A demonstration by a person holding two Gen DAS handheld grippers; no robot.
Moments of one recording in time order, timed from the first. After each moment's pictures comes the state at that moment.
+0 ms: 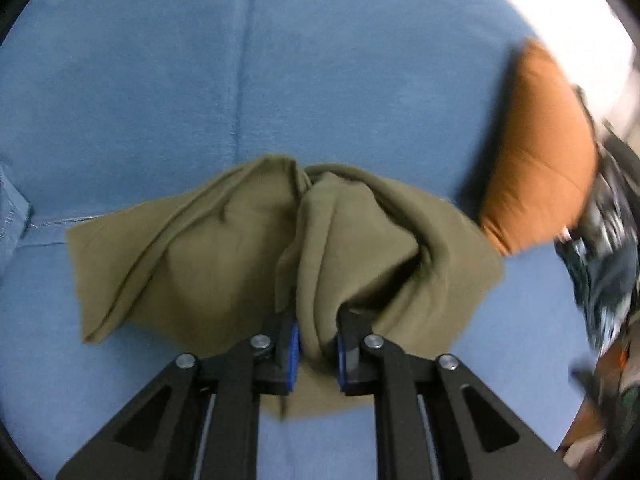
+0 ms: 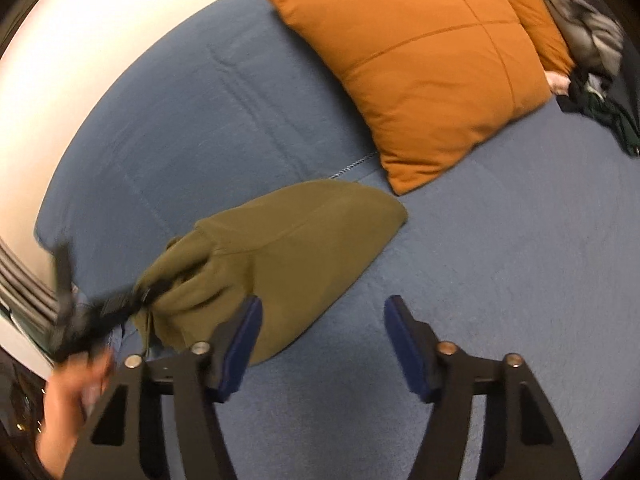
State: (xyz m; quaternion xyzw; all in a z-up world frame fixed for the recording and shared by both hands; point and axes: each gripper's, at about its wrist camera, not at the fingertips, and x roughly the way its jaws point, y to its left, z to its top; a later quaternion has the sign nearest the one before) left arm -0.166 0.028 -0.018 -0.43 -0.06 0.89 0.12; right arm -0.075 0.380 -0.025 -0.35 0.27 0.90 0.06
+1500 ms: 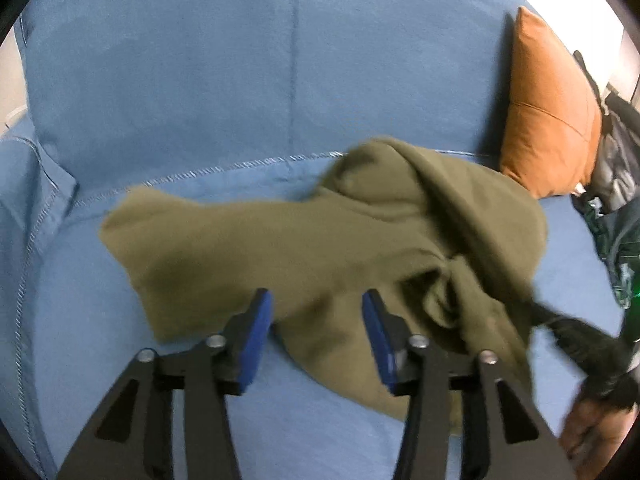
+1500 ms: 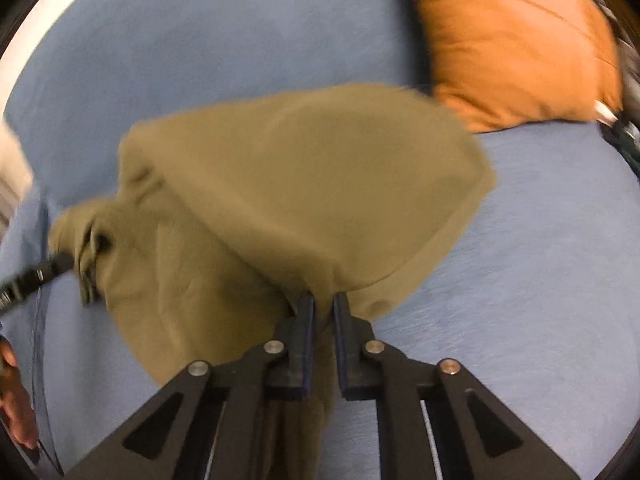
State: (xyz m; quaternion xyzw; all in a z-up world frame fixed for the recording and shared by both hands) left arm -0.132 -0.010 -0.032 -0.46 -0.02 0.88 0.08; right arm -0.133 0.322 -0.079 -0.44 0.15 0.88 0.07
